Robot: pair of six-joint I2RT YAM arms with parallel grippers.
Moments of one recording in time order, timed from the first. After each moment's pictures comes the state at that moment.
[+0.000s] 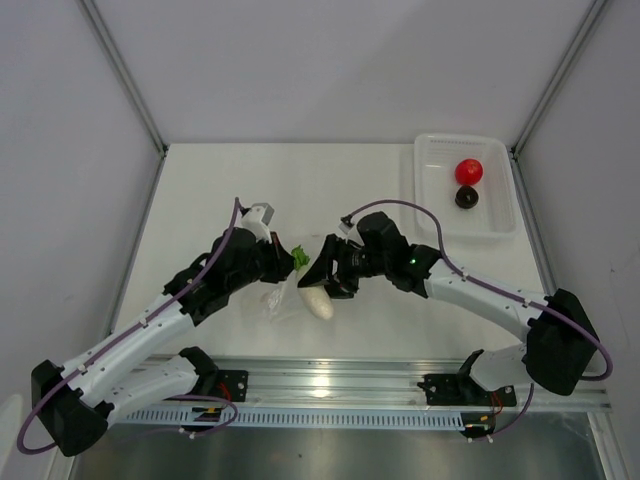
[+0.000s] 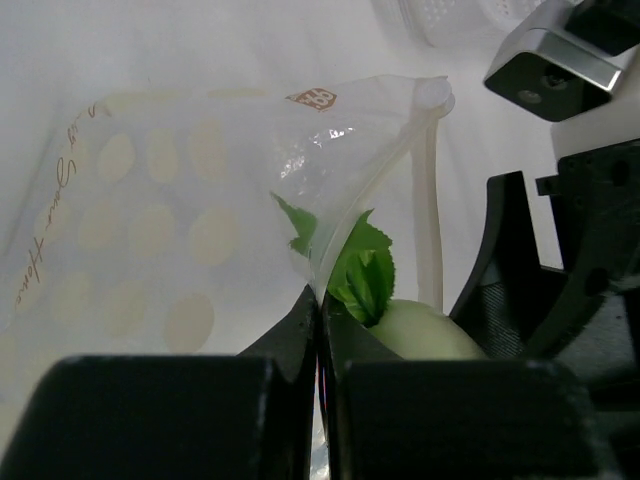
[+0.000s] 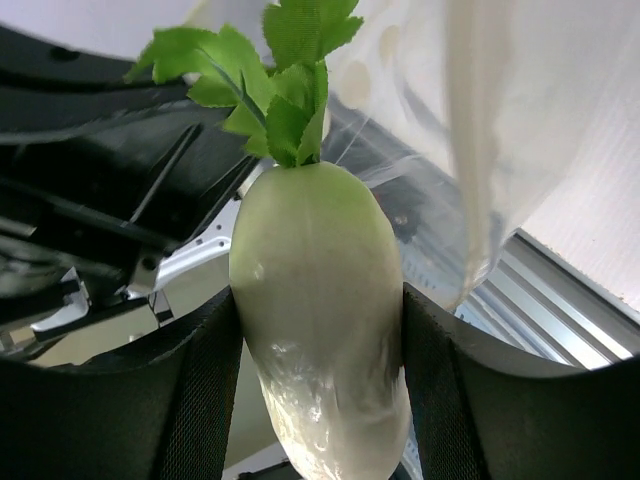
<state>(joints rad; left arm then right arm) -0.71 0.91 0.77 -0.35 -0.02 -0.59 0.85 1.35 0.98 -0.17 -0.54 1.17</state>
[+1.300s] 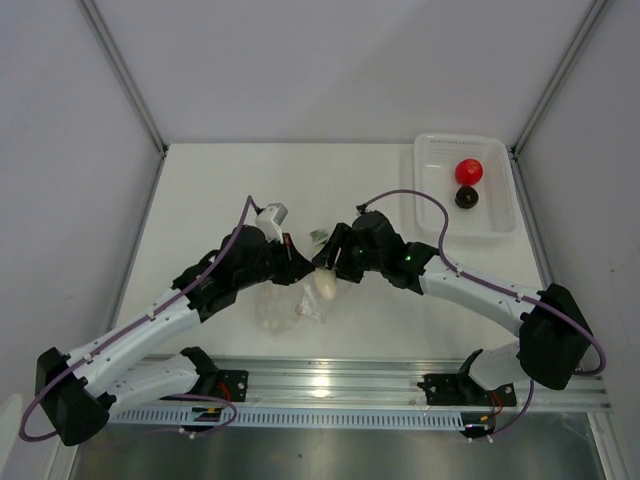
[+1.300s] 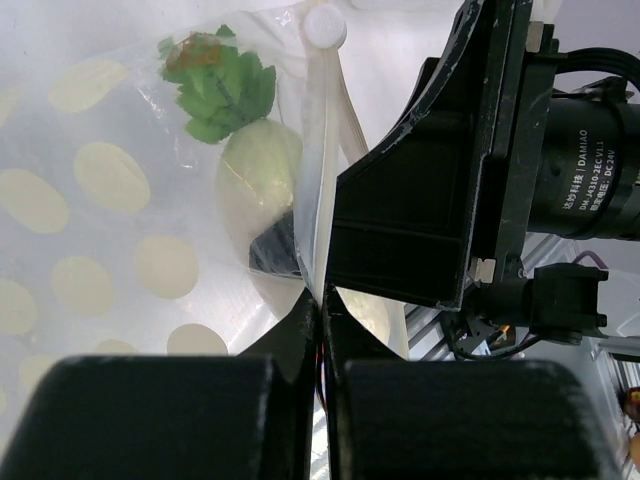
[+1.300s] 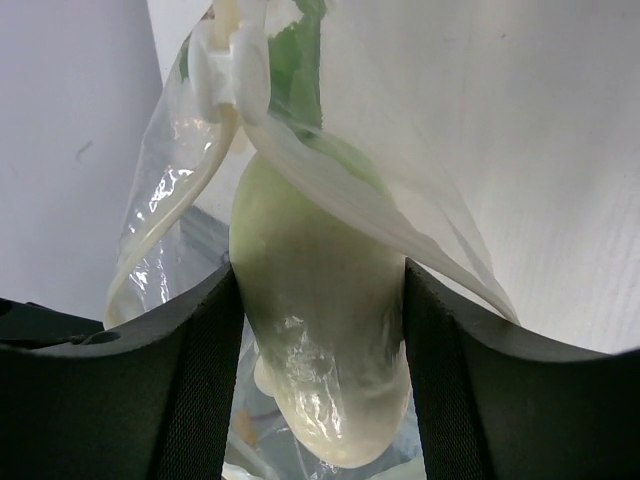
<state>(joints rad) -0.75 0.96 0.80 -0.31 0.09 -0.67 0.85 1.41 1.00 -0.21 -0.11 1.11</state>
